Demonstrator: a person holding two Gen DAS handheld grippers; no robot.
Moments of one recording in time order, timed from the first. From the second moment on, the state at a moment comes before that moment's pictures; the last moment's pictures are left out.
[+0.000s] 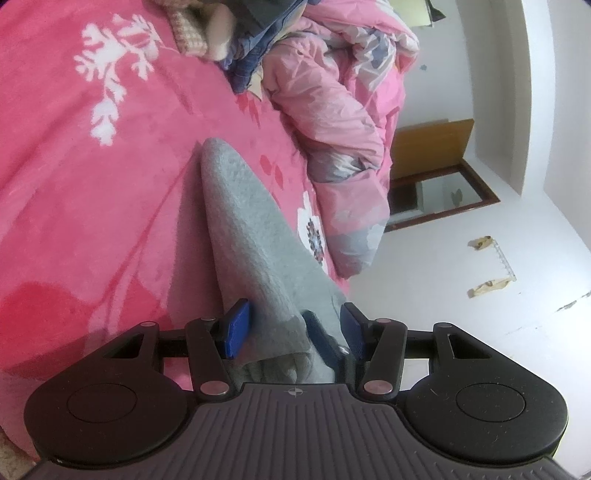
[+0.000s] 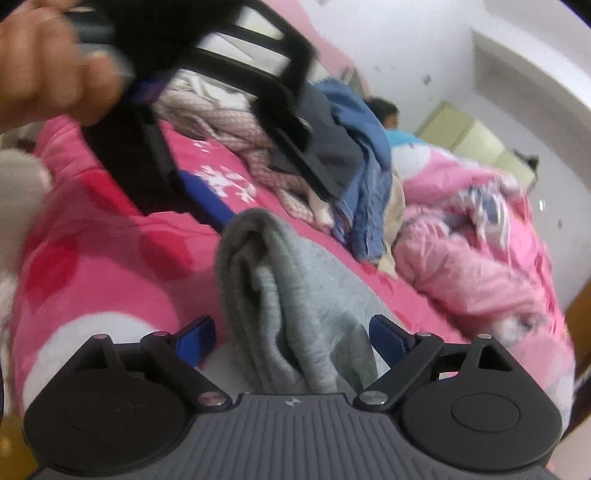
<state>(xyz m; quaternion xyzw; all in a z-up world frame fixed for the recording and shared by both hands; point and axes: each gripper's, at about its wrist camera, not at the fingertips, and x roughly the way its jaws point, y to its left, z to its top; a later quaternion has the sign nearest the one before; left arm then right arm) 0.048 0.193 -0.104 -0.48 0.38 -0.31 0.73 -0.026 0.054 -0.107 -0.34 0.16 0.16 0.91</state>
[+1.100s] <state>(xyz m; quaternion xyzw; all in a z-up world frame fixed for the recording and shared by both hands) 0.162 0.170 -0.129 -0.43 0.43 -0.22 0.76 -0.015 0.034 -0.103 -0.24 0.21 0.15 0.93</state>
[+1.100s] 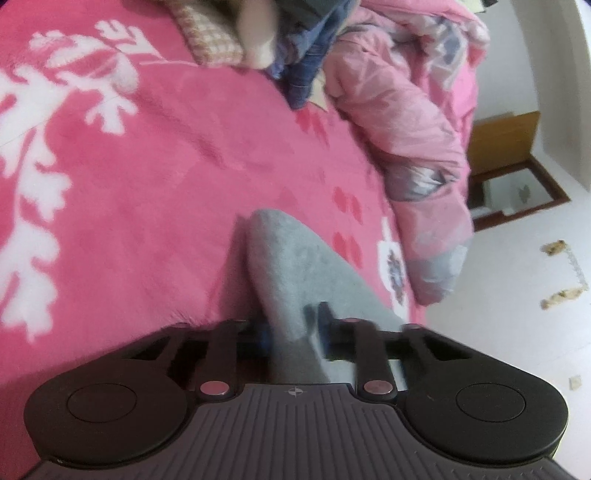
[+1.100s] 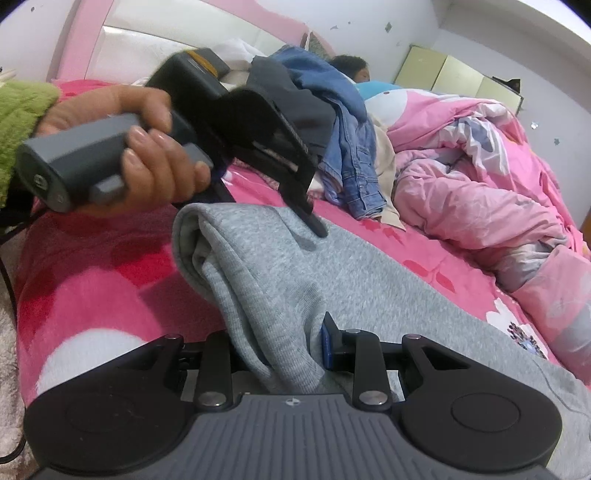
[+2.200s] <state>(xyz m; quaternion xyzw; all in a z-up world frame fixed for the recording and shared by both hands) 0.158 -0.174 0.030 -0.21 0.38 -0.34 0.83 -0.076 -0.239 -0.023 0.17 0.07 -0.03 0.98</state>
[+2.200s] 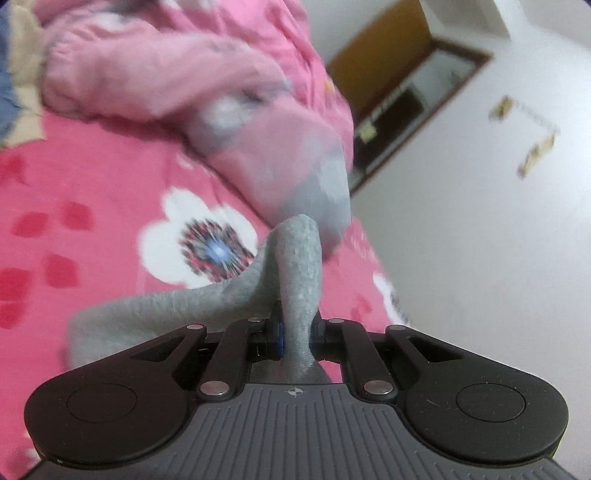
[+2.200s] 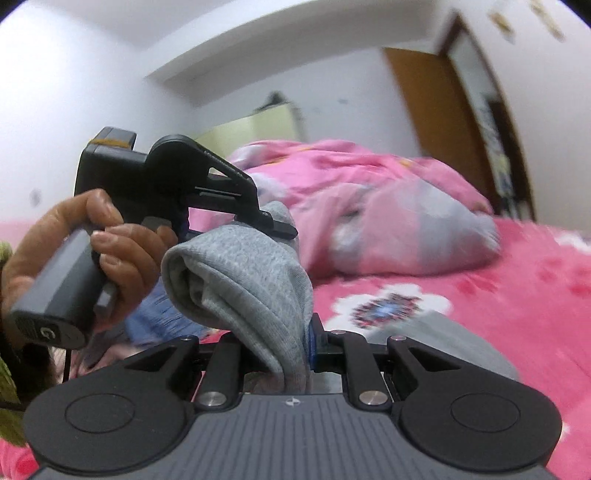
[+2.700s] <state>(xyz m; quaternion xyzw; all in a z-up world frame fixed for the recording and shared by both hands) 0.126 -0.149 0.022 -0.13 0.39 -0.40 0.82 -0.102 -0.367 -0.134 0.55 0.10 0.00 0.83</state>
